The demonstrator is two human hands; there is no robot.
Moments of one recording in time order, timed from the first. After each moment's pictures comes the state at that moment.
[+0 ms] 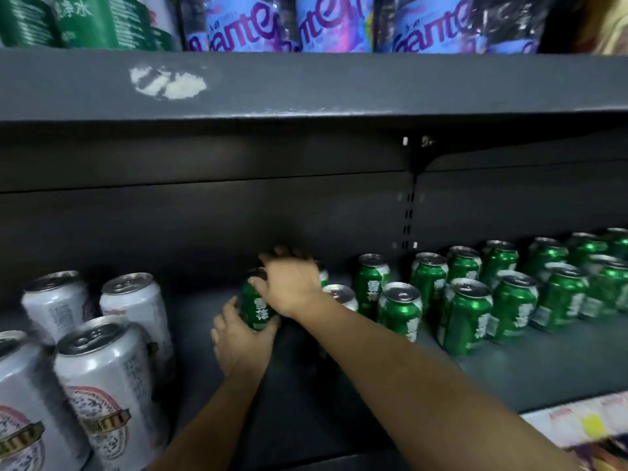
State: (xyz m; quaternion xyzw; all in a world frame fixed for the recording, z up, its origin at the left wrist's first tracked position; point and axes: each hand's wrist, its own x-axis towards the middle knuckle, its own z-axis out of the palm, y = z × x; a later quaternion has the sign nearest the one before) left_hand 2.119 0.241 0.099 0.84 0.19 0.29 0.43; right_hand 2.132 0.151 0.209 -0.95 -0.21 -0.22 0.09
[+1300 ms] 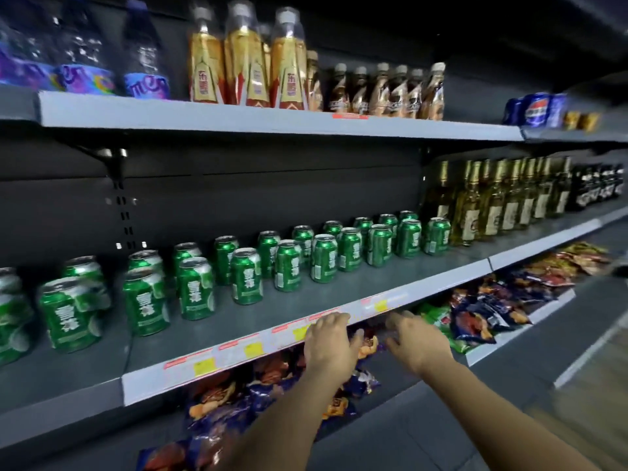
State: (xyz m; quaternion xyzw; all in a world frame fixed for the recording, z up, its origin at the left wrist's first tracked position) left_hand 1.952 -0.362 0.086 0.94 -0.25 0.09 0.23; right_hand 1.881 -0.501 0.116 -0.99 0.13 -0.11 0.03
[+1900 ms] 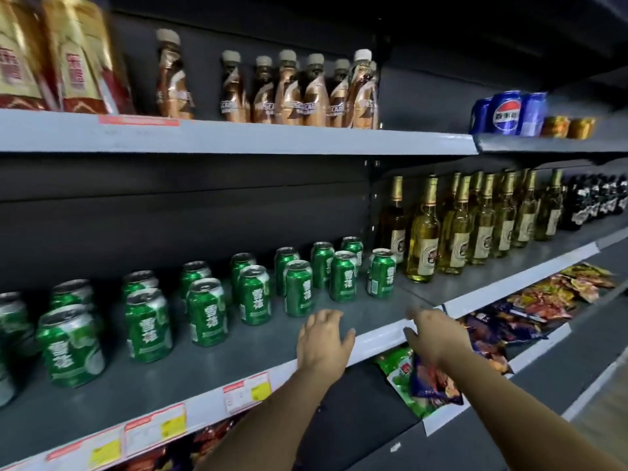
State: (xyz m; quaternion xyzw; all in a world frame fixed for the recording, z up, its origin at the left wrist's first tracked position) left_hand 2.057 -0.637 0.115 0.93 -0.24 0.11 0.25; right_hand 1.988 -0.822 0.145 -0.98 0.15 -0.13 0.01
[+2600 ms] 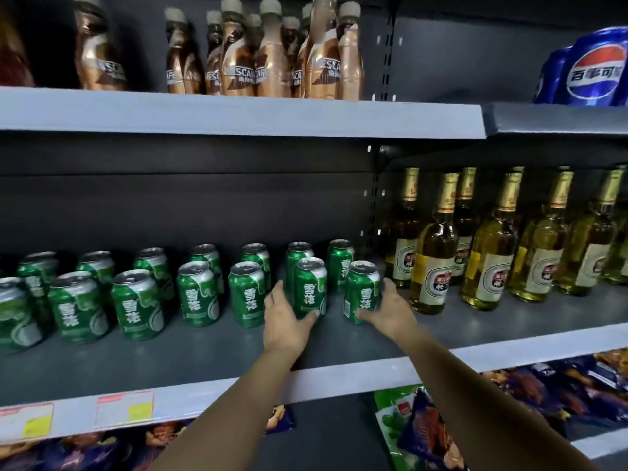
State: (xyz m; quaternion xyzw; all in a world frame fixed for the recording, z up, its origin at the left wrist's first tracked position) left_hand 2.142 -0.762 0.120 0.87 0.05 0.17 0.46; right_hand 2.157 -0.950 0.139 -0.91 0.05 -0.08 0.40
